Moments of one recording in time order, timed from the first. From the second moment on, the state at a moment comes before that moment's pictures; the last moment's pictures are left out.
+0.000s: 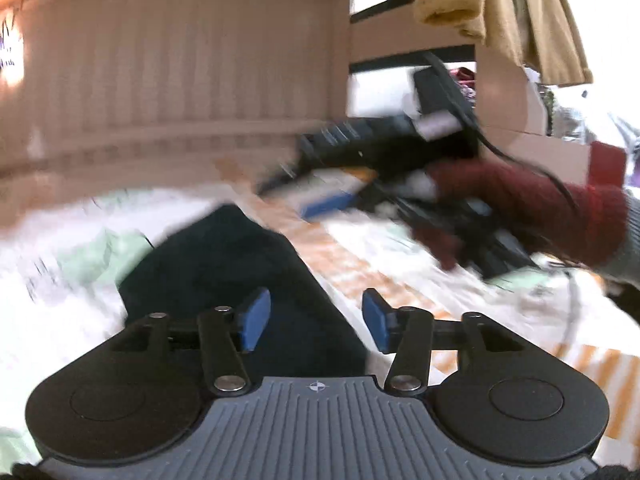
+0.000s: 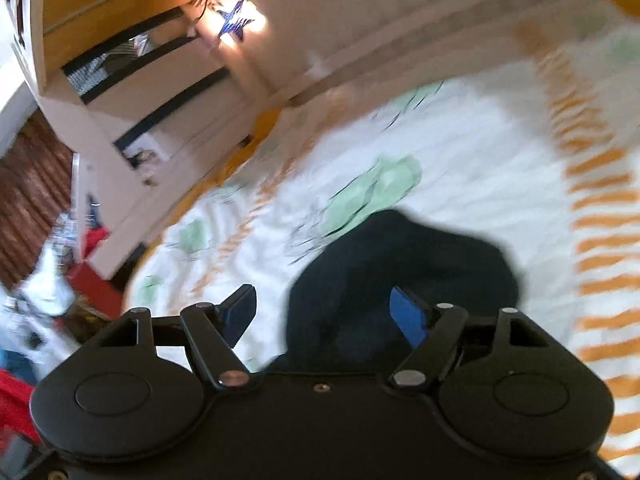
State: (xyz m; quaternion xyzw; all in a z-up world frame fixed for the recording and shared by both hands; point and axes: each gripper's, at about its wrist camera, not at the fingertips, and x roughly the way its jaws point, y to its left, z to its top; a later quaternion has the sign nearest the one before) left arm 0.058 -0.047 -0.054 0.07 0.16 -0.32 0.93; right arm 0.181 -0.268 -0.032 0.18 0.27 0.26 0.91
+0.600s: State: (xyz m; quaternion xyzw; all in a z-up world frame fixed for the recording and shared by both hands) left arm 0.148 0.016 -0.106 -0.06 0.29 -0.19 0.94; right arm 0.213 -0.208 -0.061 0.03 0.27 0.19 0.94
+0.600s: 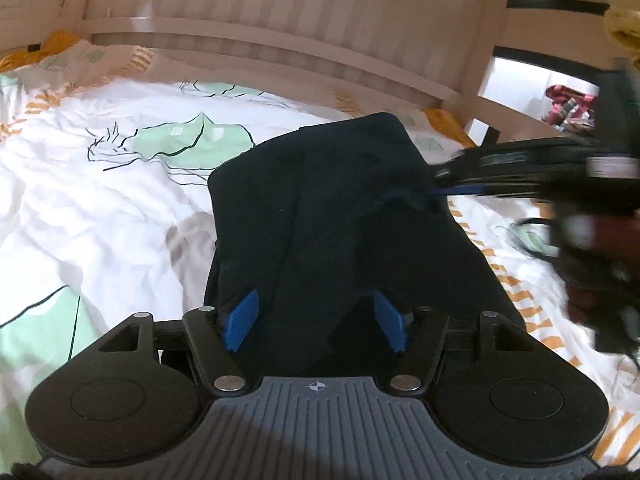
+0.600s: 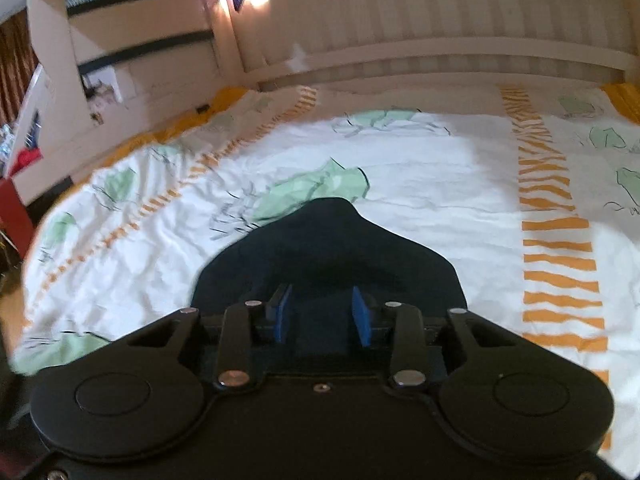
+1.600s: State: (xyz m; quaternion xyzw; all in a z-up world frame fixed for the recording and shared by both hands) left arm 0.171 0.021 -0.123 -0.07 0.31 -0.18 0.93; right arm 0.115 -0.176 -0.135 -0.12 0.20 0.14 0.96
